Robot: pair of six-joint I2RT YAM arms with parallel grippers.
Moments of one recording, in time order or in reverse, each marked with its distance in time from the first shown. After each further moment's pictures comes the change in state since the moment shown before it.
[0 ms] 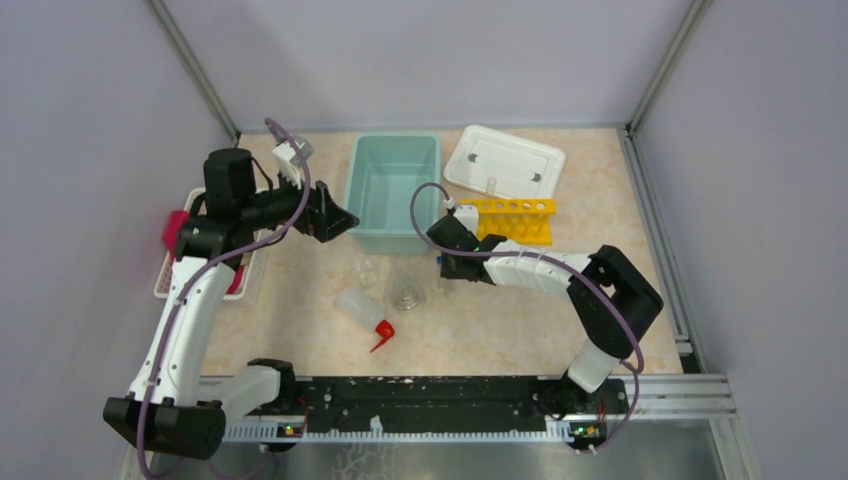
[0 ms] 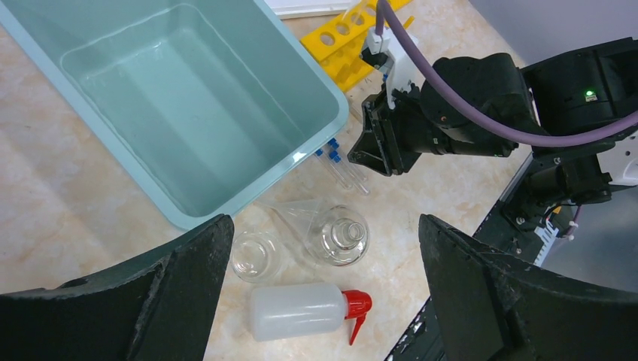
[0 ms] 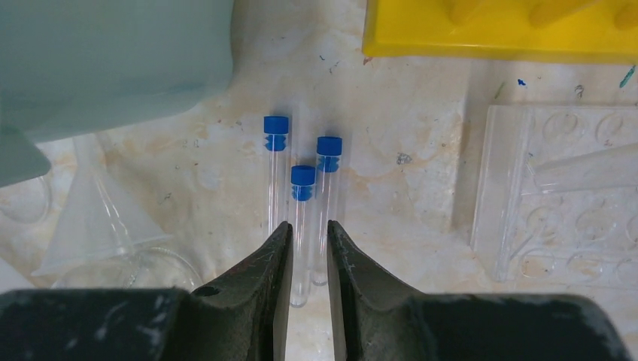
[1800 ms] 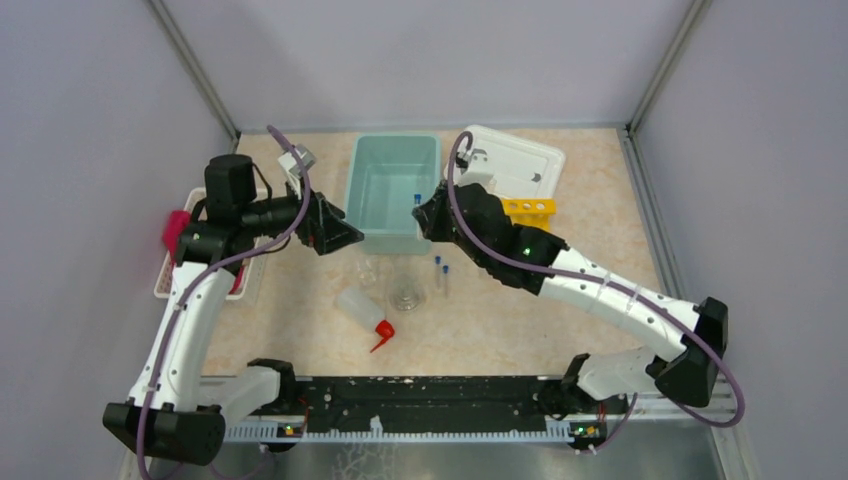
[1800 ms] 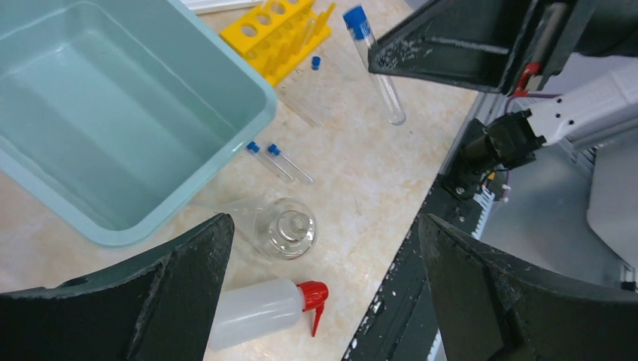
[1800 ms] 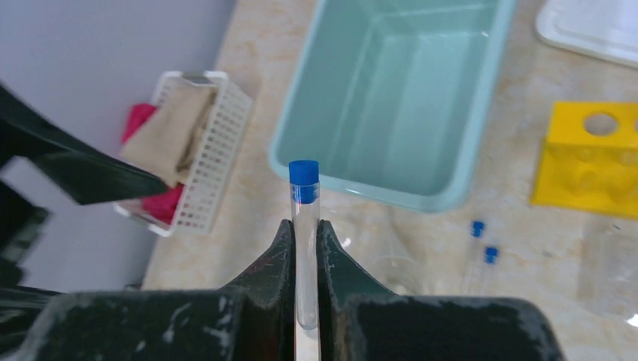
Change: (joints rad) left arm 0.000 -0.020 -0.022 -0.013 0.161 0.009; right arm 0.141 -0.372 0.220 -0.005 0.089 0.003
